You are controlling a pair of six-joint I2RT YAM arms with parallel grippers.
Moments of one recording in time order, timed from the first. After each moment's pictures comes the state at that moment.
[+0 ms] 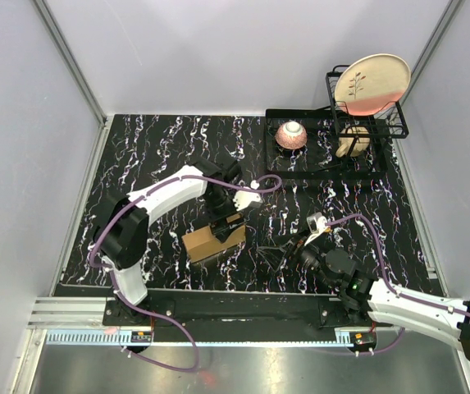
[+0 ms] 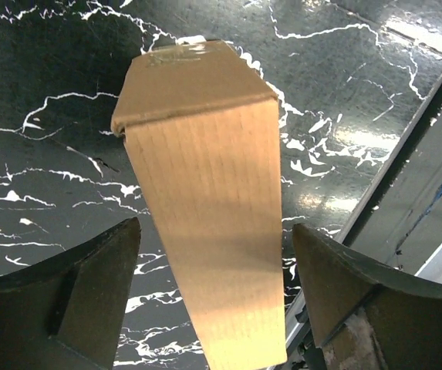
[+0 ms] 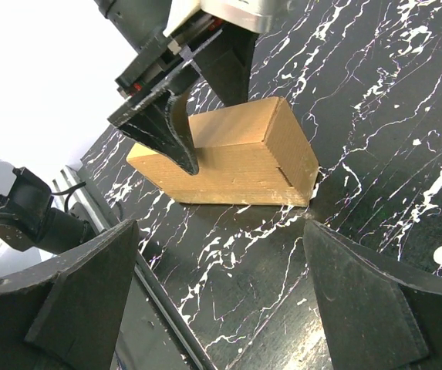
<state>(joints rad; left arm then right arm) -0.68 1.79 1.41 -1.09 0.36 0.55 1.01 0.65 0.05 0.59 0.17 0.60</state>
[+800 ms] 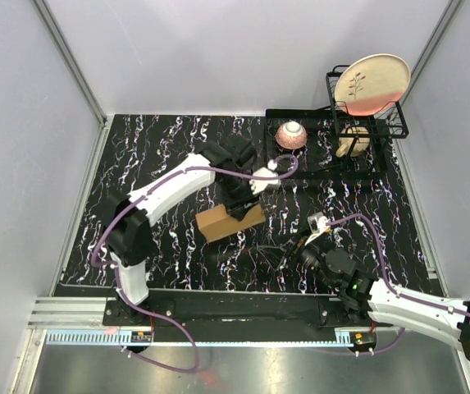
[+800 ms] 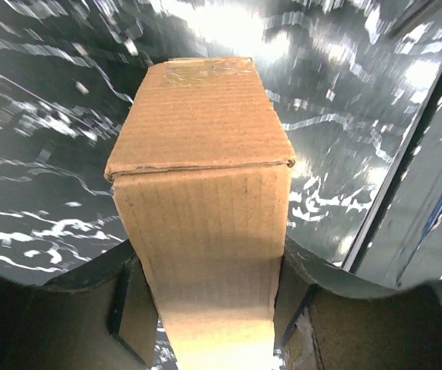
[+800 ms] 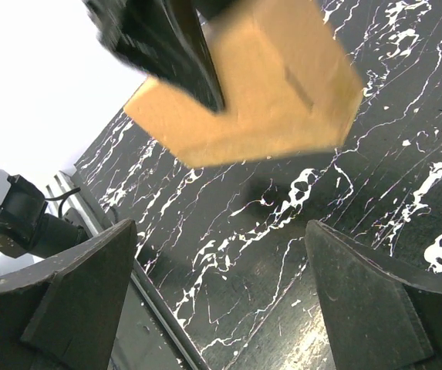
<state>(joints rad) -0.74 1.87 1.66 -1.13 0.35 0.54 1.01 0.65 0.05 0.58 0.19 0.61</state>
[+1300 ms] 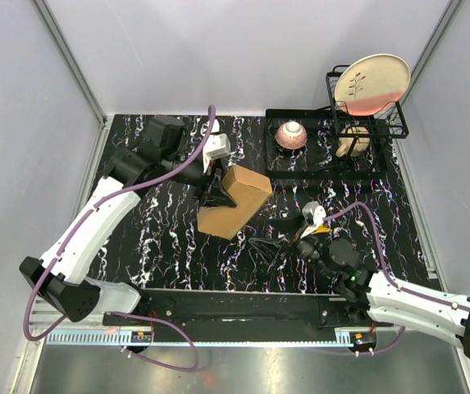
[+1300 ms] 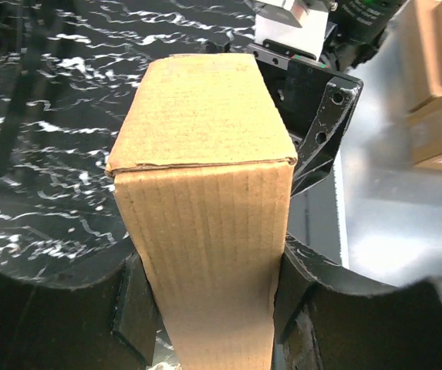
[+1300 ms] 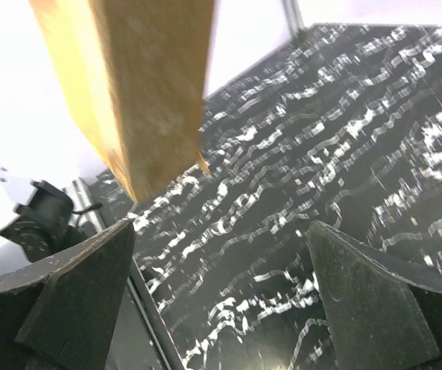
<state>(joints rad) -0.55 1.33 1.55 -0.89 0.93 0.38 1.01 0.69 0.19 0.61 0.12 0.41</state>
